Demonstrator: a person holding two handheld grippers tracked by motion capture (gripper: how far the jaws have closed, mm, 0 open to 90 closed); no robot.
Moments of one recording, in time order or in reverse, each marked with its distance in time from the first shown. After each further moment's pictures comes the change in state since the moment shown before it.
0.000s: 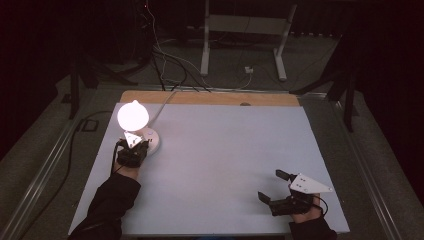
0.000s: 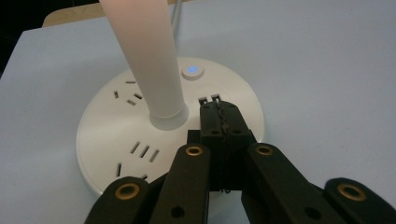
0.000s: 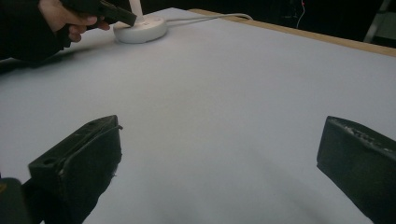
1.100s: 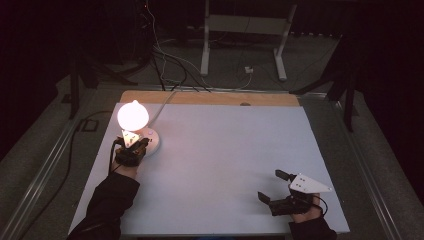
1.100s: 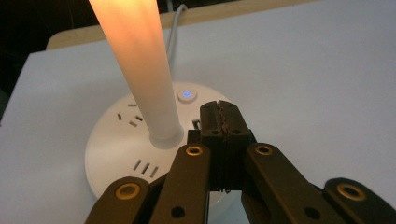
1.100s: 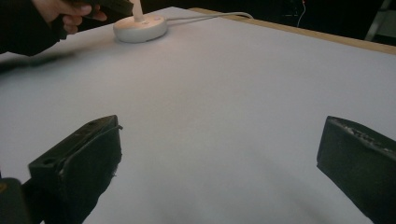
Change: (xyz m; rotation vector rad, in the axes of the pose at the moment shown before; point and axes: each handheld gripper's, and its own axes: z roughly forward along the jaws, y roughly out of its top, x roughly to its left) left arm -0.001 0.011 -0.016 -0.059 -0.022 -0.002; right arm 0.000 0.000 0.001 0.004 0.002 0.004
